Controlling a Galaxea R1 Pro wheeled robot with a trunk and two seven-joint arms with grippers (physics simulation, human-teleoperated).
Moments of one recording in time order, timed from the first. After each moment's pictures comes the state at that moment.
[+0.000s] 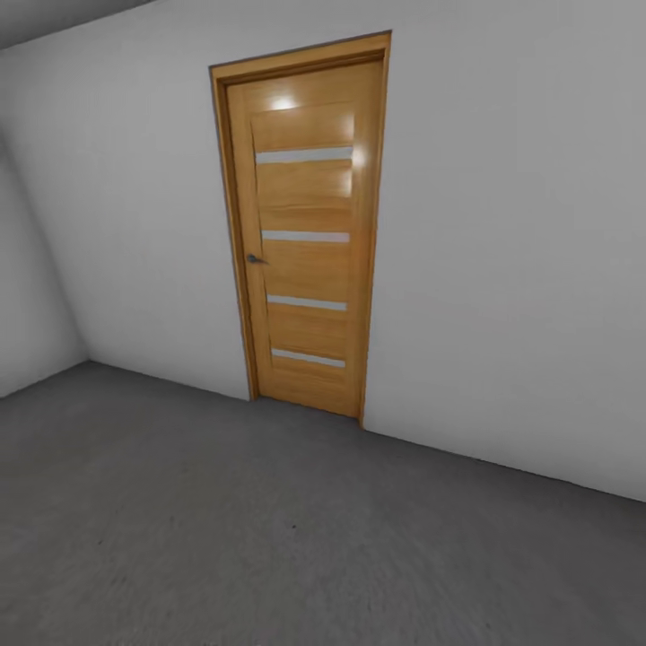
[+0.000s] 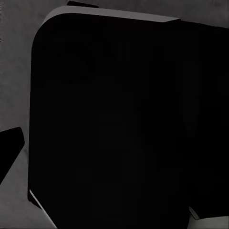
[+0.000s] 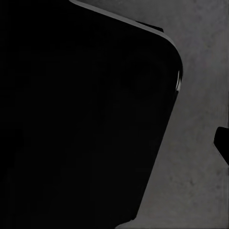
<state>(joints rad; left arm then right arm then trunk) 0.00 -0.04 0.03 -0.05 0.13 -0.01 -0.01 0.00 0.01 0.07 0.00 0.18 -0.10 0.00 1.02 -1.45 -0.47</state>
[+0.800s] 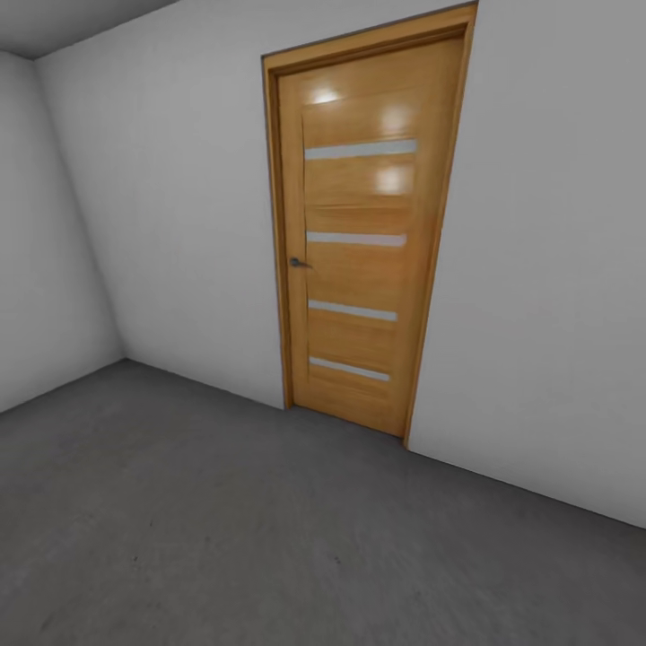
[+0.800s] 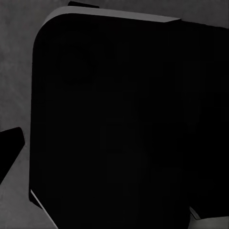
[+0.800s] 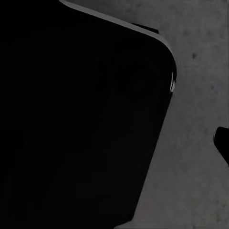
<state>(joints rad) 0.00 -0.04 0.02 -0.05 0.13 -0.01 -0.01 0.00 0.00 0.07 -0.01 0.17 -0.10 0.00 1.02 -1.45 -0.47</state>
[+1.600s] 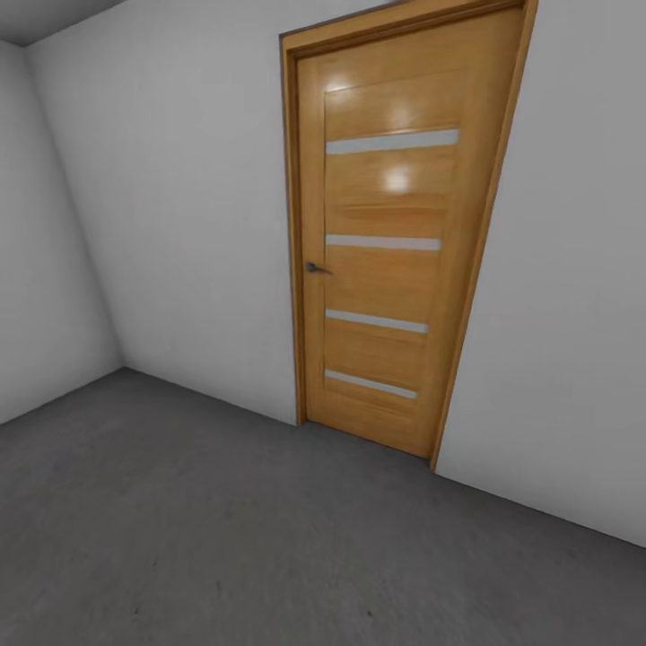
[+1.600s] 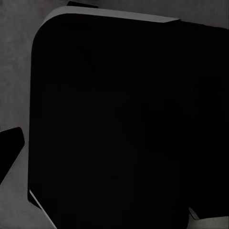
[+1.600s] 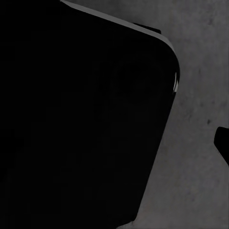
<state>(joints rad) 0.00 -0.04 0.02 -0.05 0.13 -0.01 -0.01 0.00 0.01 0.07 -0.01 0.17 -0.10 0.00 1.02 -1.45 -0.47</state>
